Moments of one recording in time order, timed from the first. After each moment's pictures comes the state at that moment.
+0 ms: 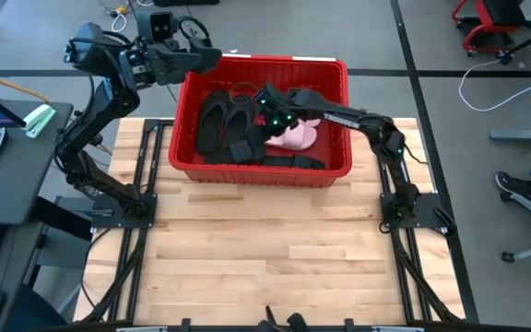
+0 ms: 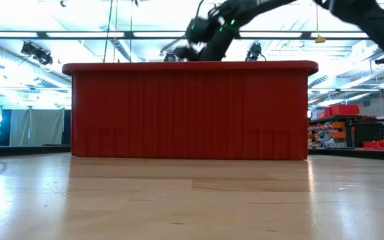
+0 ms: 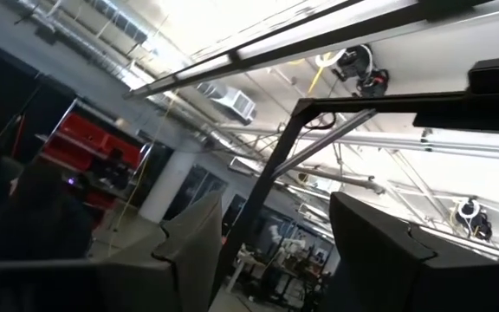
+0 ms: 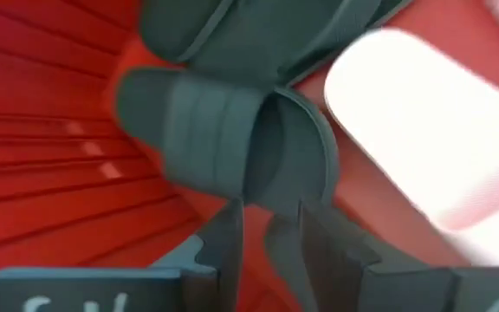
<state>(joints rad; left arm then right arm) 0.46 1.47 2.02 0.20 0.68 -1.06 -0.48 2.12 2.02 -0.94 -0.17 0.57</state>
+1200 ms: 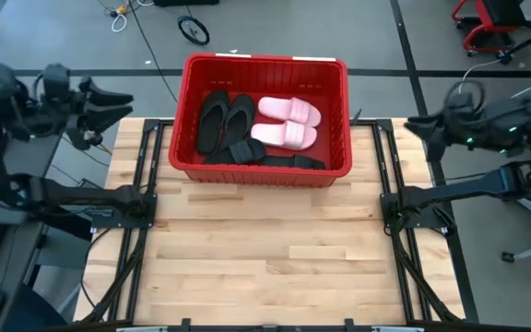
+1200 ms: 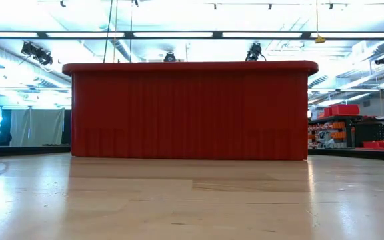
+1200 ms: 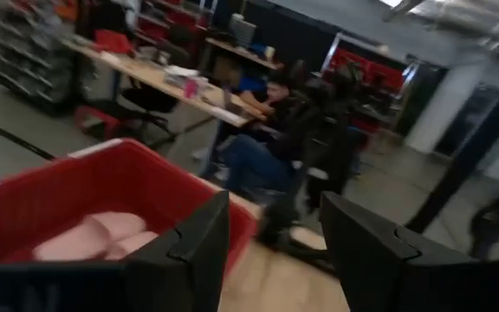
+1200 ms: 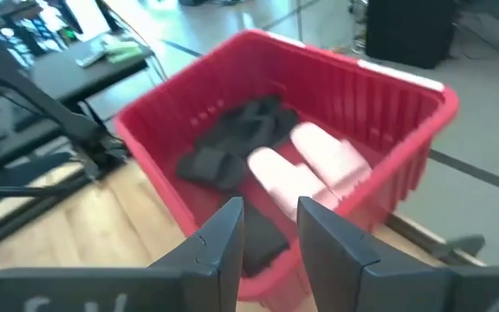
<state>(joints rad) 0.44 0.99 2.02 -1.09 0.15 -0.35 -0.09 0.81 1.71 -1.36 0.42 0.50</state>
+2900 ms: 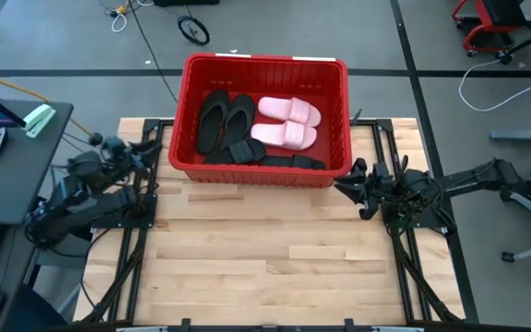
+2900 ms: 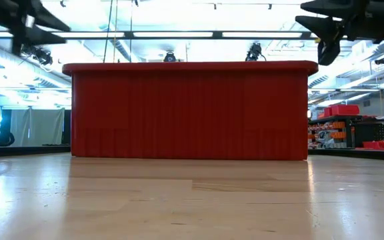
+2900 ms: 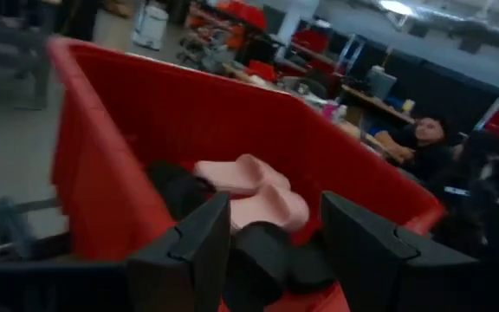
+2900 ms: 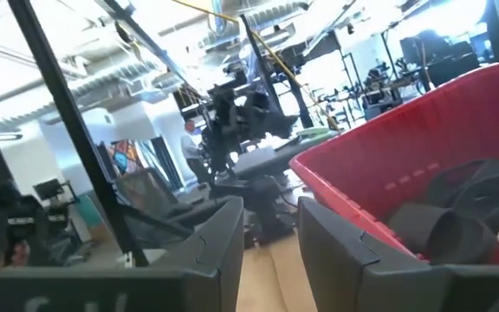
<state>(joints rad) 0.43 0.01 0.52 -0.55 -0.33 -0.43 0.15 0.50 0.13 0.61 0.25 0.34</state>
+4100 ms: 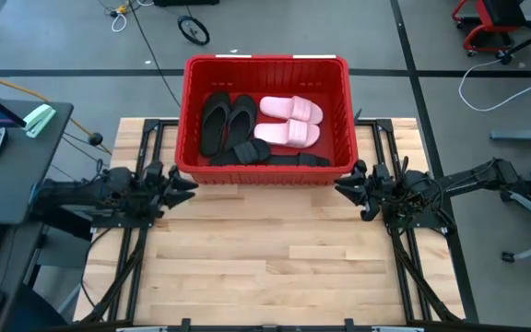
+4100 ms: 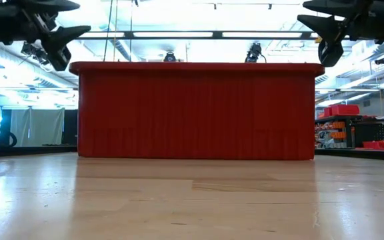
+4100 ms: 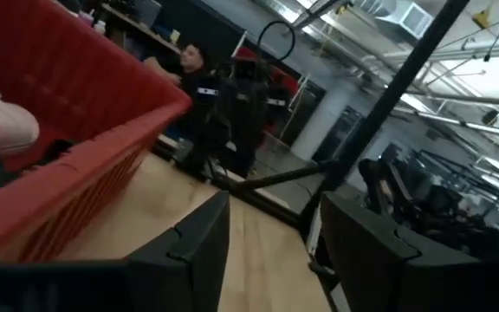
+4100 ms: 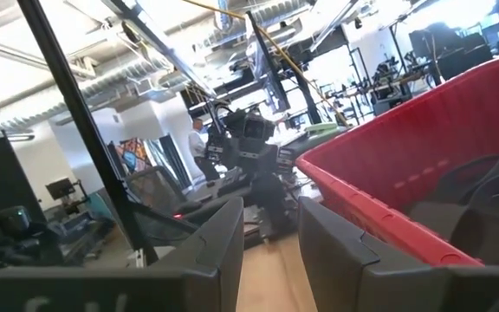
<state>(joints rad) -0.02 0.14 0.15 0.12 -0.03 -0.56 0.16 0.50 0.12 0.62 0.24 0.37</state>
